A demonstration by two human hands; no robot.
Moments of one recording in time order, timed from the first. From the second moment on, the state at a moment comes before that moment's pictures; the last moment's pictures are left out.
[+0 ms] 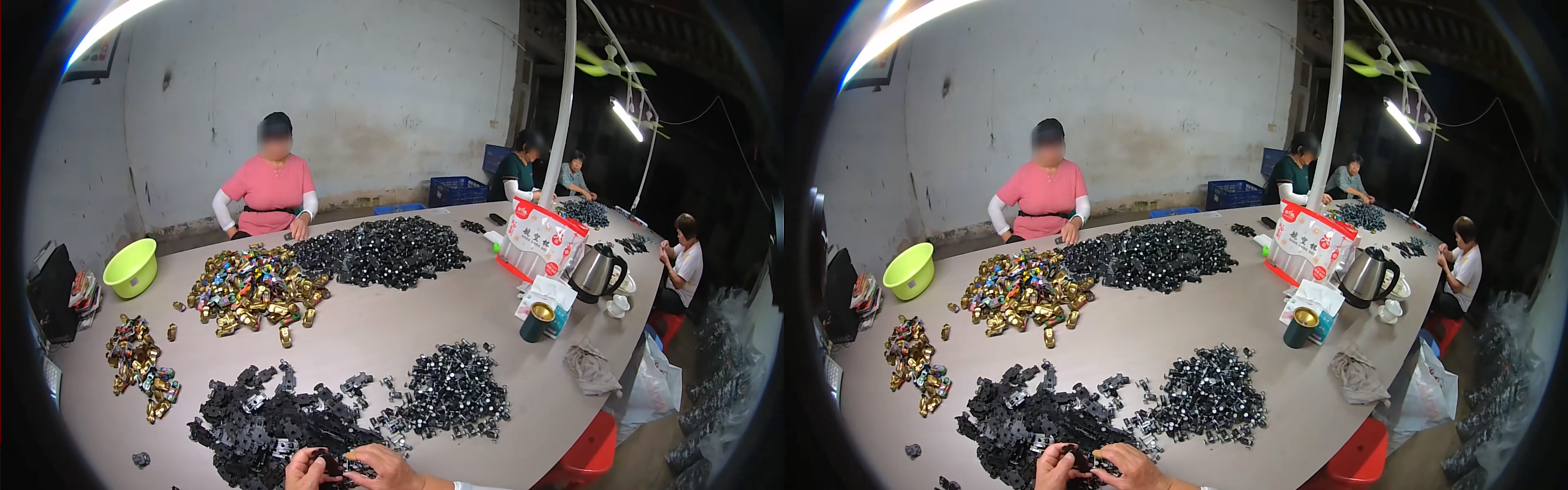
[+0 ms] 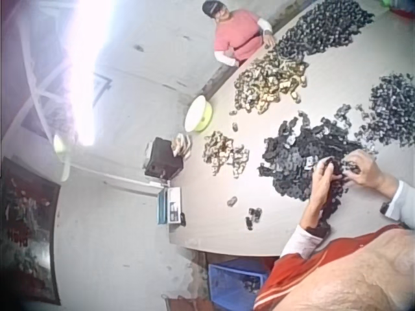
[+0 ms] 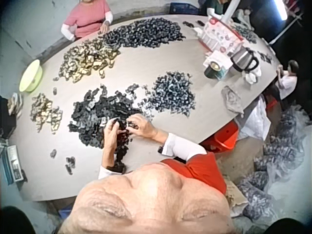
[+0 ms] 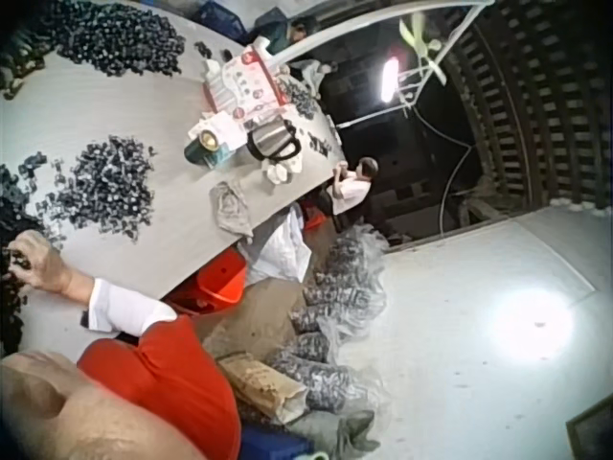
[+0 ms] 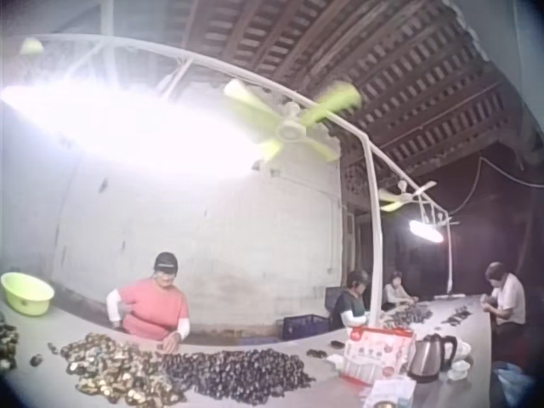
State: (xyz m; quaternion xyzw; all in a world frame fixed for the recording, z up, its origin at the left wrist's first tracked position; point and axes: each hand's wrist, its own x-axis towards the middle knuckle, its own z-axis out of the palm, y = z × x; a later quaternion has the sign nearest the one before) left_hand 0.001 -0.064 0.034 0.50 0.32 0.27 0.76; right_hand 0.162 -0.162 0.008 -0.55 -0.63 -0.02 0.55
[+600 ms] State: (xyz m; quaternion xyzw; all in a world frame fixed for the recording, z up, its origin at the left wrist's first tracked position) left_hand -0.001 -0.070 0.031 0.51 0.29 0.27 0.76; right_hand 0.165 -0.163 0.008 -0.55 -0.64 0.00 0.53
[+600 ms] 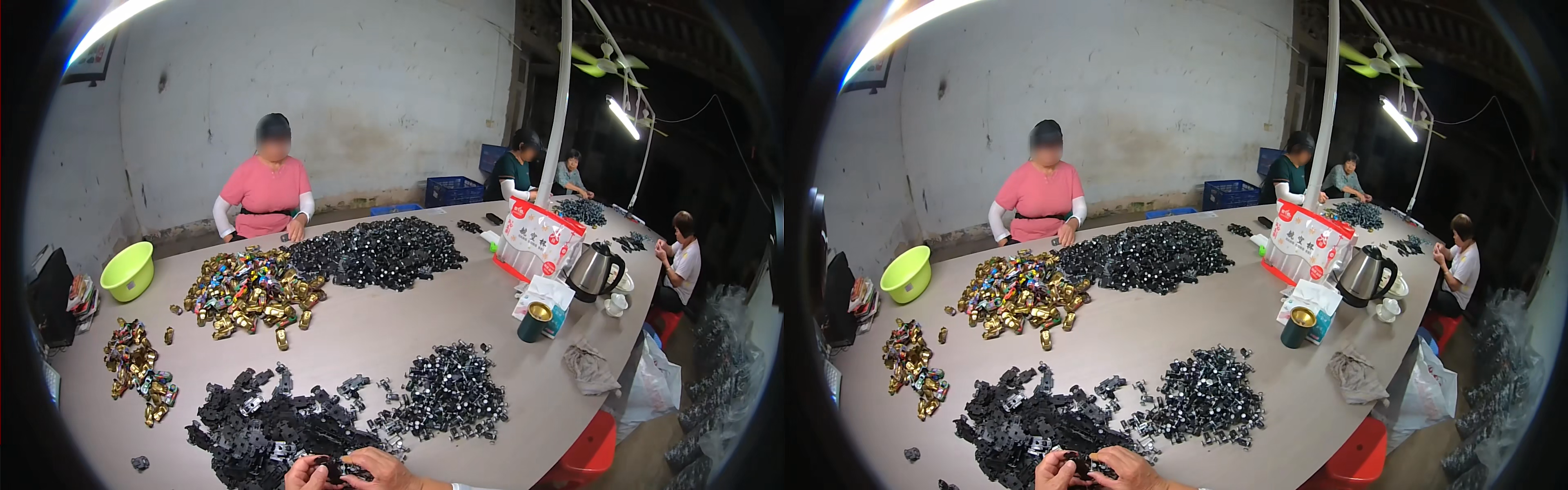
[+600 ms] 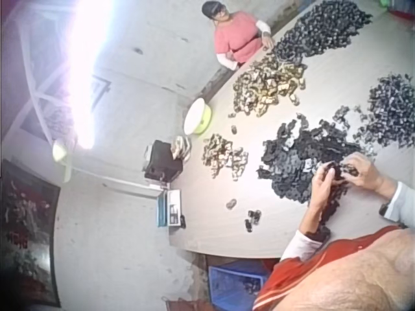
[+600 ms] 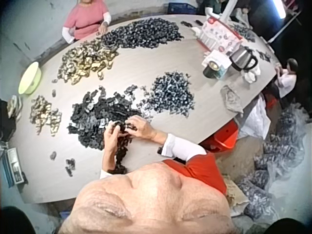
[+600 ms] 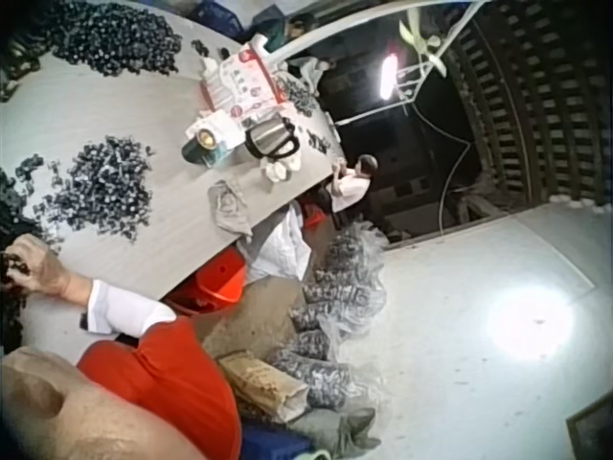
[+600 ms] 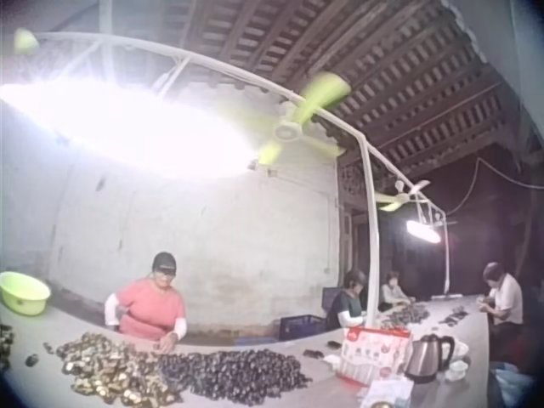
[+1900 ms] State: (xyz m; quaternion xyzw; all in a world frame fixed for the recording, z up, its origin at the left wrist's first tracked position) left_hand -0.008 -0.073 0.013 0.50 0.31 0.30 0.75; right_hand 0.167 -0.160 0.001 -0.56 -0.65 -0.02 0.51
